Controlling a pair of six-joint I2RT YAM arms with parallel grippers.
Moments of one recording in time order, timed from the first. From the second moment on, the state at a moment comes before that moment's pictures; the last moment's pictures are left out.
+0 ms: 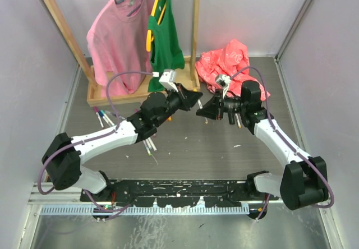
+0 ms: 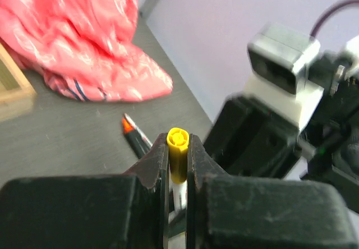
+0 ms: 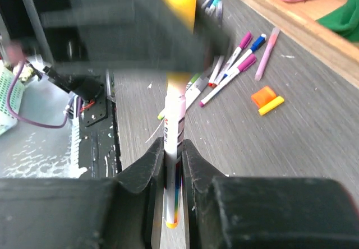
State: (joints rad) left arm -0.90 1.44 1.01 0.45 -0.15 -0.65; right arm 0.23 1.20 0.78 0.11 -1.12 0.15
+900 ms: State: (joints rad) left arm -0.71 1.08 0.66 0.52 -0.15 -0.73; right arm 0.24 1.21 0.90 -0.35 -0.68 -0.28
